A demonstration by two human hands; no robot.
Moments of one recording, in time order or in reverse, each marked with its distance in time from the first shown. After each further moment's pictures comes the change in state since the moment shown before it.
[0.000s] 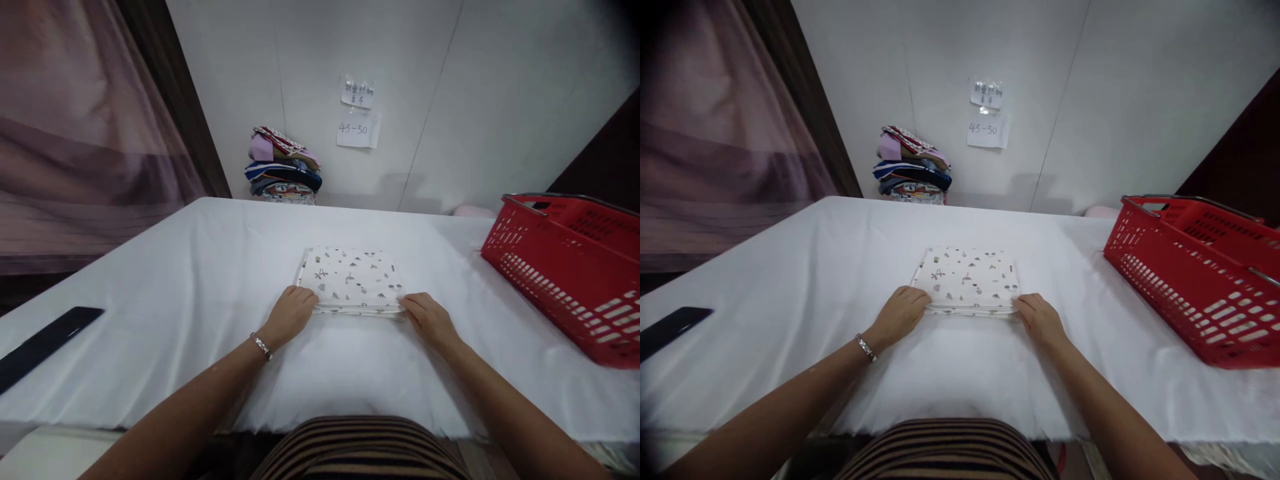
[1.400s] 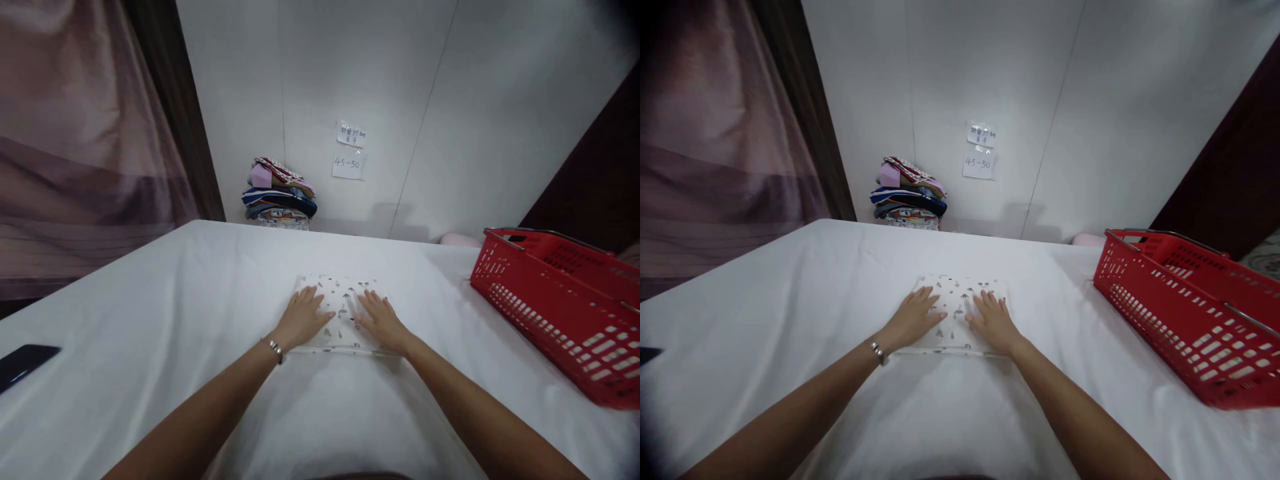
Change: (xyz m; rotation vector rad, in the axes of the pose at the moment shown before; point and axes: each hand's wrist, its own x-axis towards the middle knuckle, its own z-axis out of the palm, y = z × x) left_hand 0.064 -0.010 0.009 -0.233 -0.131 -0.336; right_hand 0.101 -0.040 0.017 0.217 -0.464 0.283
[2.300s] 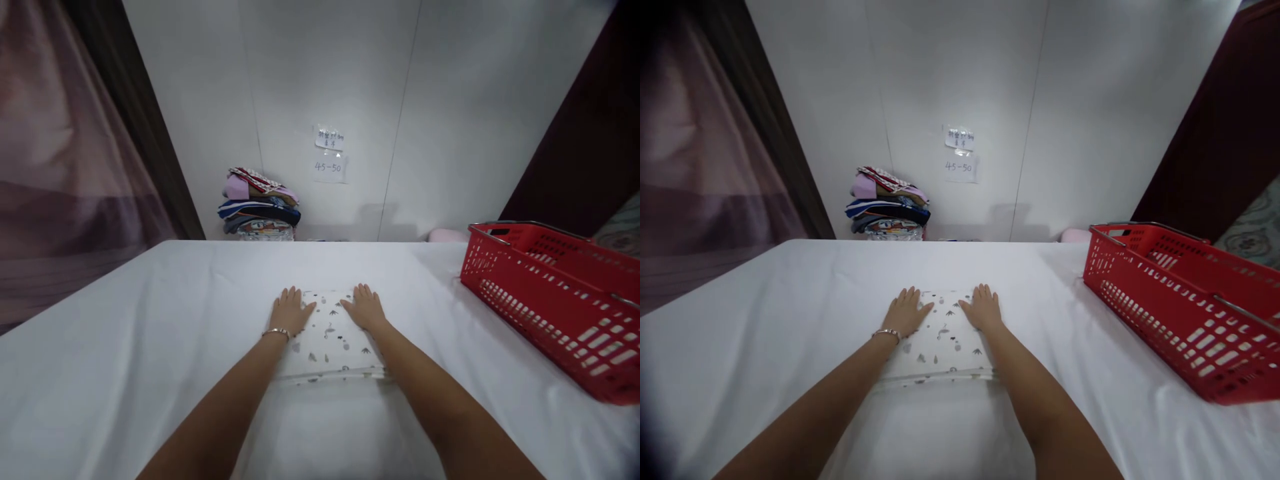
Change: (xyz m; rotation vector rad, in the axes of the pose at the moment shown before) left_hand 0.086 -0.031 0.036 0.062 -0.088 -0.290; right_hand 0.093 0.045 0.027 -0.076 0.040 0.322
